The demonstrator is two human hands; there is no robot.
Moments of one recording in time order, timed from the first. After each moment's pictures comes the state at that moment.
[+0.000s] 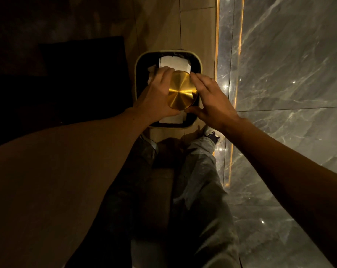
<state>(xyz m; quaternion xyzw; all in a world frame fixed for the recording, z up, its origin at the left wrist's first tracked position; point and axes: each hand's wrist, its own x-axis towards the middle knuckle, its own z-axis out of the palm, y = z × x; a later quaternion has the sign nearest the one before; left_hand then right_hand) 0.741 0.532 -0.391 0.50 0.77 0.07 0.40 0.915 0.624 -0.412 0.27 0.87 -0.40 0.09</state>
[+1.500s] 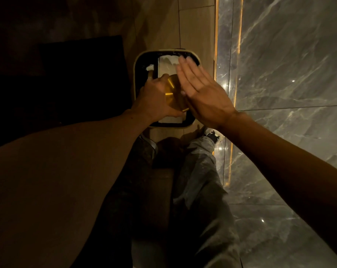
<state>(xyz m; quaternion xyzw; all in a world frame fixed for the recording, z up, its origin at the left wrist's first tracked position) 0.741 0.529 -0.400 0.43 0.79 0.08 0.42 0.894 0.630 -0.400 0.18 0.94 -0.30 0.04</state>
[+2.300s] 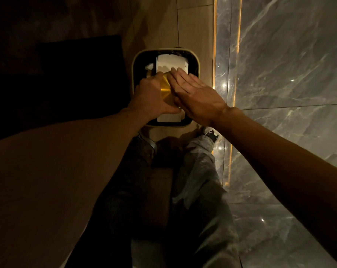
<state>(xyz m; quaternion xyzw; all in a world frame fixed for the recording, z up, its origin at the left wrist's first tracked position) 0.739 0.529 -0.397 0.41 0.81 0.06 0.41 0.892 0.625 -0.417 0.14 0.93 -0.33 0.11</state>
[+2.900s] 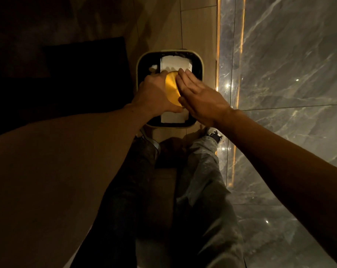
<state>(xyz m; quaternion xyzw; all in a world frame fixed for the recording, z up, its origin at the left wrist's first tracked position) 0.732 0.538 -0.392 0.41 0.81 0.05 0.41 0.891 0.622 -0.415 0.18 0.91 -0.35 0.11</state>
